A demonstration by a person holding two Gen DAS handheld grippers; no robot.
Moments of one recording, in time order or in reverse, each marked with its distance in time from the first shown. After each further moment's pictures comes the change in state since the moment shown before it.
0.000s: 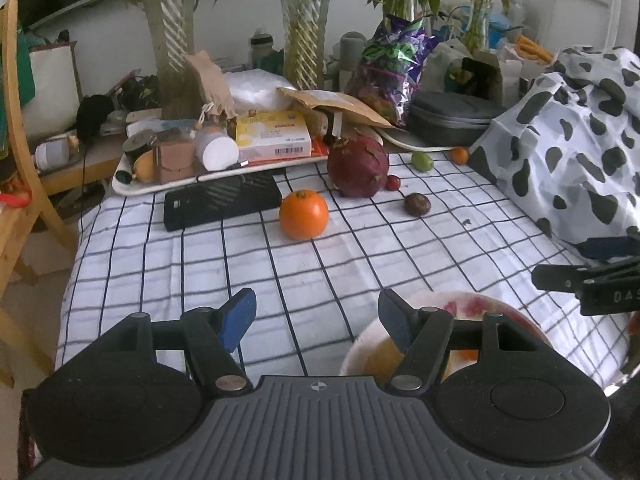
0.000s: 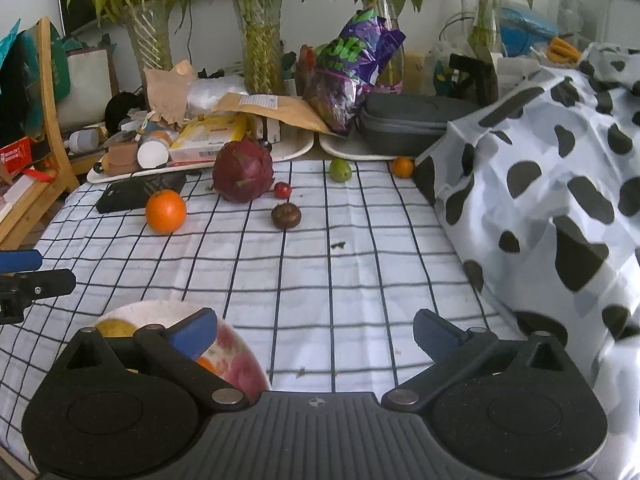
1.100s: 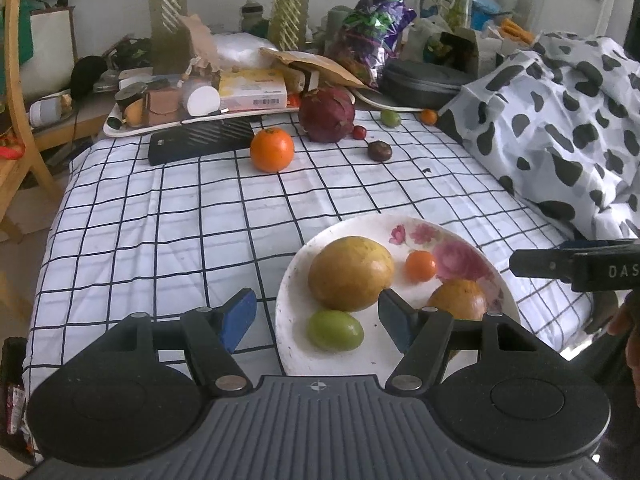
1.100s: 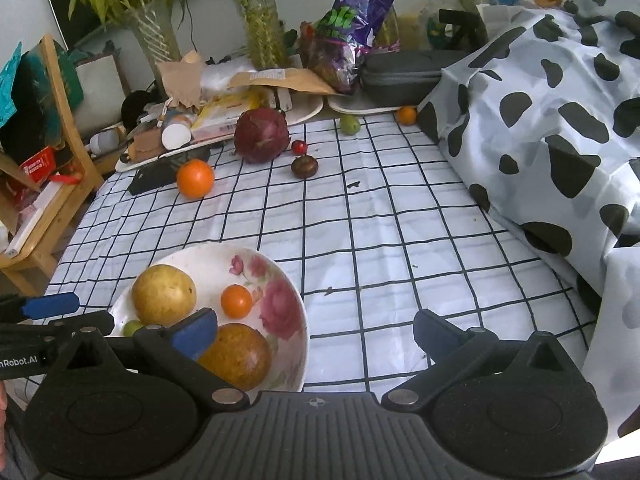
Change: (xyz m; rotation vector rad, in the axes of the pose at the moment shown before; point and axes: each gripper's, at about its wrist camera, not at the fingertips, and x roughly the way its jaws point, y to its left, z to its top) left arm -0.032 -0.021 -0.046 -0.055 0.078 -0.058; right arm -0.036 -0.007 -0.040 0.116 0.079 0.096
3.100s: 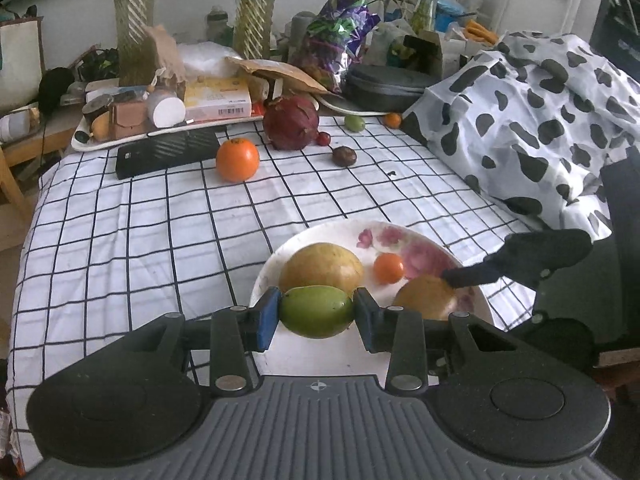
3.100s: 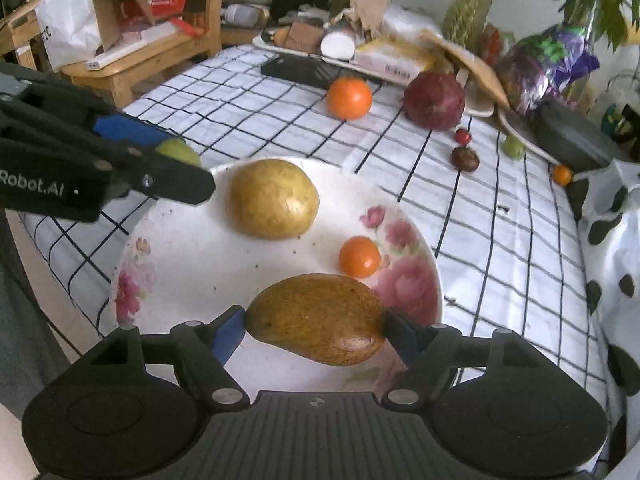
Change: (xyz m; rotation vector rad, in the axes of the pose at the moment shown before) left arm -0.003 -0.003 0.000 0.052 -0.013 -0.110; right arm 0.042 0.084 -0.028 -0.574 0.125 0.116
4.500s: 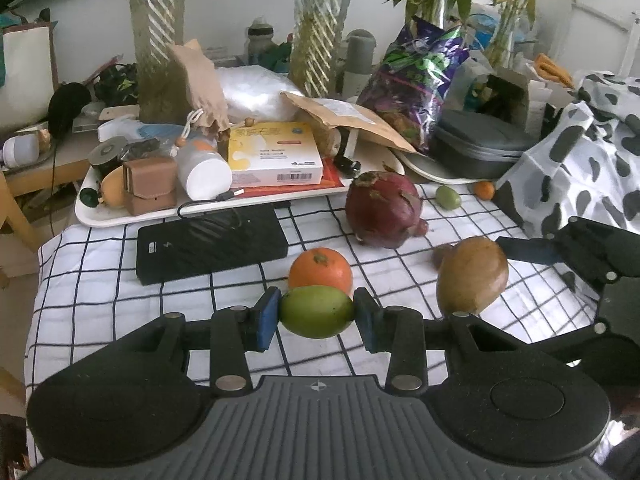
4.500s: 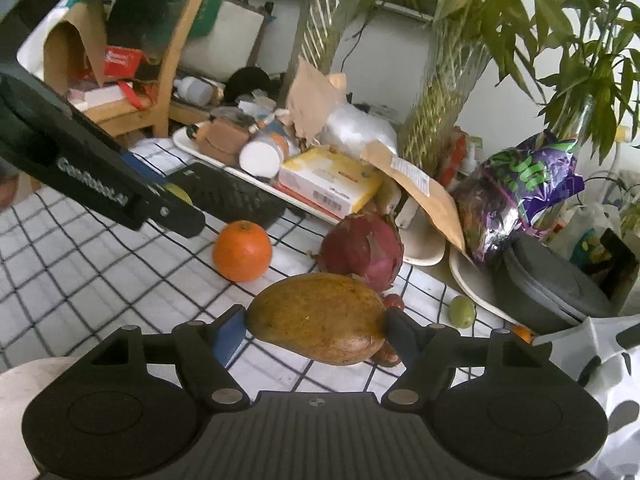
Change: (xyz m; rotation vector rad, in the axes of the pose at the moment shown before) left arm 0.084 0.075 0.105 -0.045 -0.038 0.081; right arm 0.055 -0.062 0.103 -0.091 -0.274 -0.152
